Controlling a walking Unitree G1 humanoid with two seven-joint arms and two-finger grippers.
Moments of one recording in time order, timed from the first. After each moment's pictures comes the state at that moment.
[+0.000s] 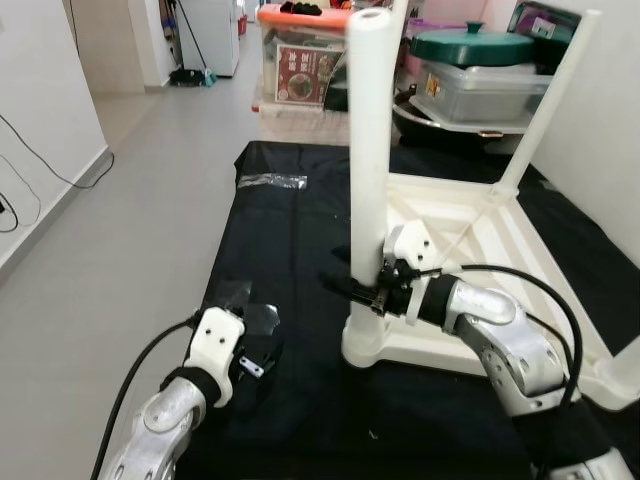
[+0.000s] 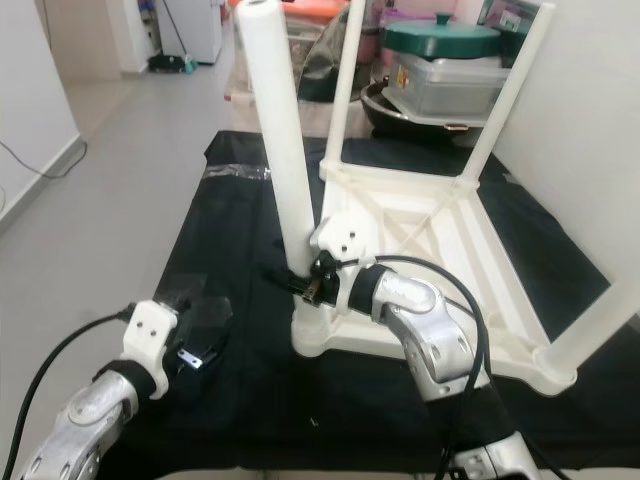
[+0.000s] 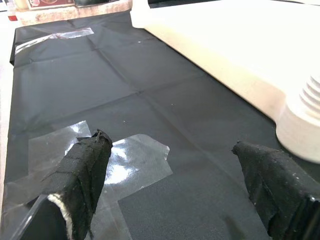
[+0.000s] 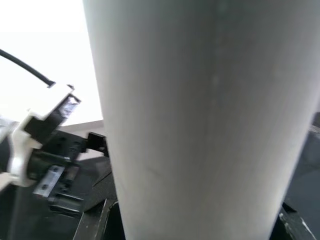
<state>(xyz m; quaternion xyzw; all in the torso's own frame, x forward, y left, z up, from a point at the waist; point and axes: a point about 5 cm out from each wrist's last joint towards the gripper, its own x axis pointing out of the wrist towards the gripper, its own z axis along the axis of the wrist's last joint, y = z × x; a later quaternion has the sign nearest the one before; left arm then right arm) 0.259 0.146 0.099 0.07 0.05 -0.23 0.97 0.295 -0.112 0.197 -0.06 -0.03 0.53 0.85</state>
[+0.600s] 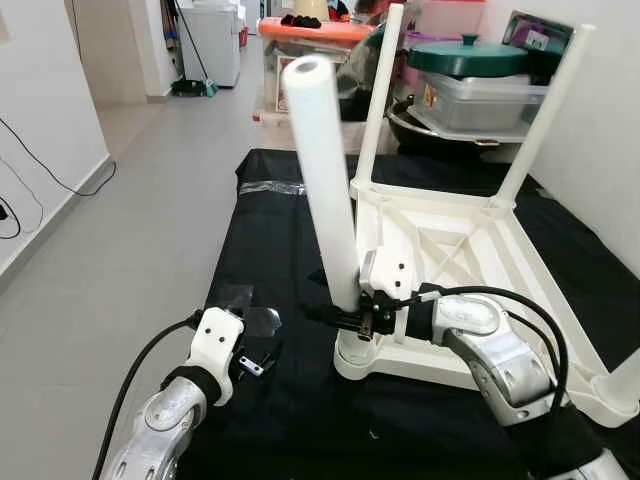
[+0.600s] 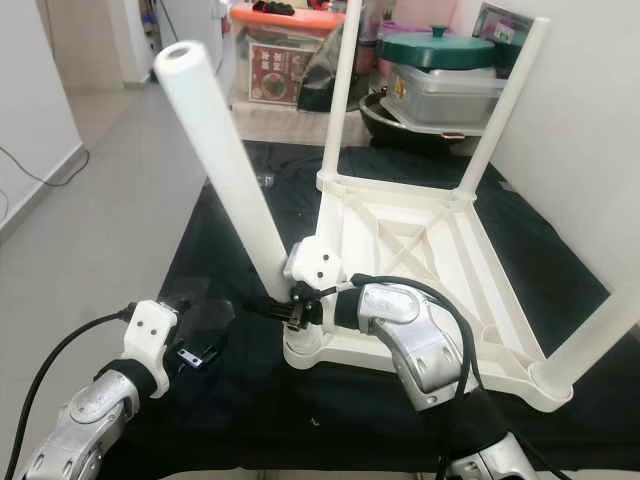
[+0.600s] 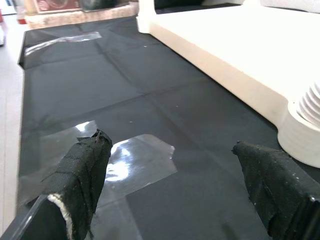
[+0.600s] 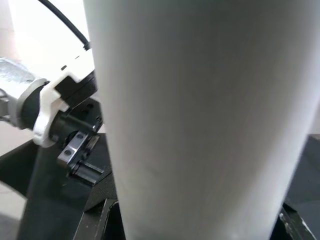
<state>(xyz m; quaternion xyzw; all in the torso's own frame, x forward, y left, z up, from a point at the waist) 0.262 0.143 0.096 0.06 0.06 -0.23 0.97 0.296 -0.106 0.191 -0.16 0.00 0.57 0.81</state>
